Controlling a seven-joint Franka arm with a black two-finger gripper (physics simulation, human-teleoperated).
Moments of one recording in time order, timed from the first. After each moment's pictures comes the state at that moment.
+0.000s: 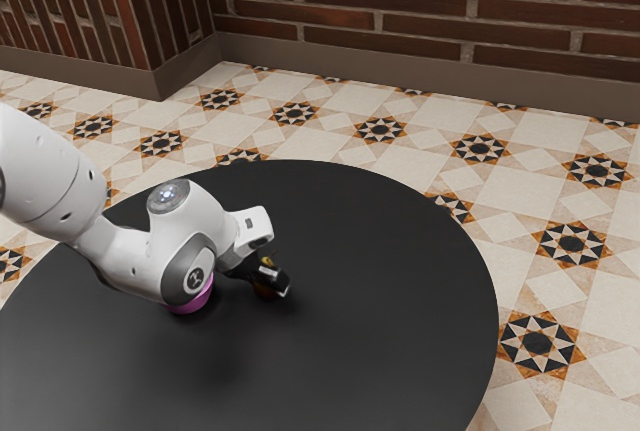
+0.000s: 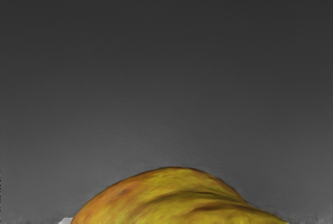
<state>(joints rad) 0.14 0.34 -0.21 -2.36 -0.07 3.13 0.04</state>
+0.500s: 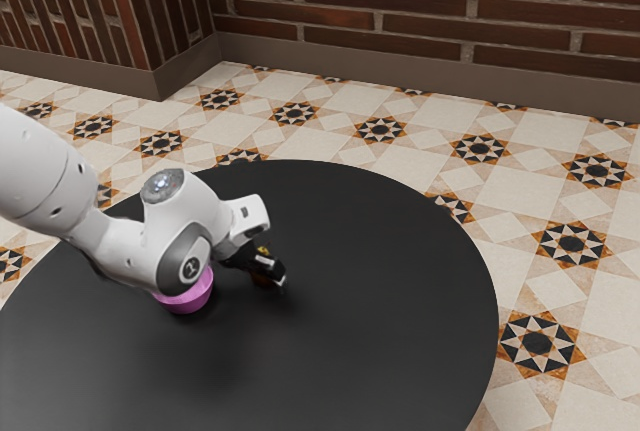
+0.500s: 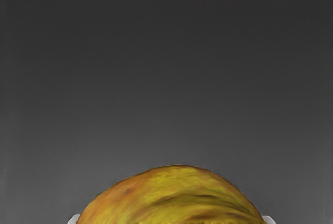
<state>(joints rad) 0.14 0.30 -0.21 -2.36 -0.07 3.11 0.04</state>
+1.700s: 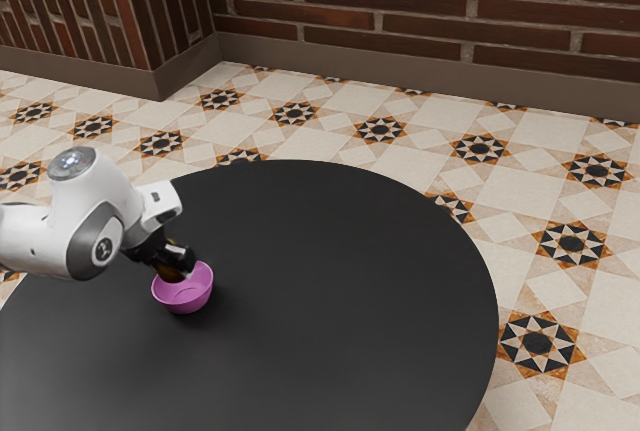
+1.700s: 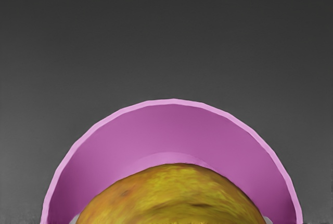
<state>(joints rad) 0.39 -0.04 -0.23 -2.60 -0.05 2.92 0.03</state>
